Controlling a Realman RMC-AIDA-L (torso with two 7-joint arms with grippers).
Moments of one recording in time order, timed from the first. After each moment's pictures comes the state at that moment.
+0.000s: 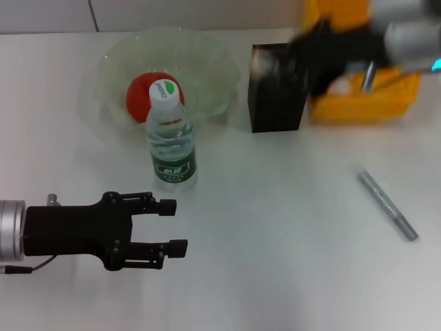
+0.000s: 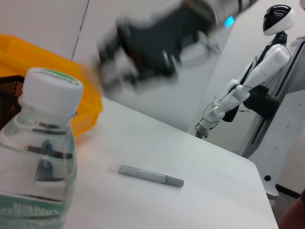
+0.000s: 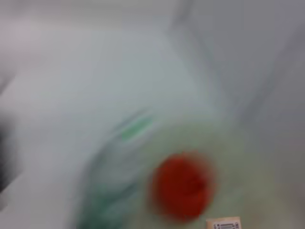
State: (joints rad) left arm -0.38 -2.01 1.03 0.61 1.80 1.70 -1.35; right arm 0.53 2.08 -1.28 -1.45 -2.17 -1.27 1.92
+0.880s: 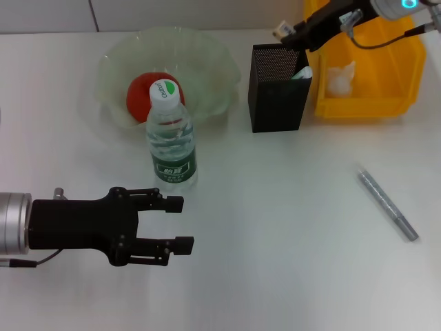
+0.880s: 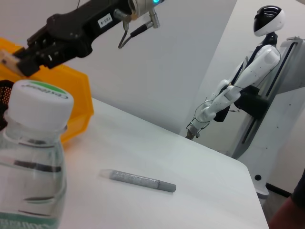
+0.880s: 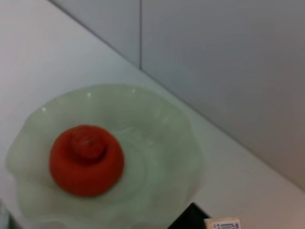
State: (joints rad) left arm -0.40 -2.01 1.03 0.62 1.81 1.71 -1.38; right arm 0.92 2.04 -1.10 -0.97 -2.51 -1.21 2.27
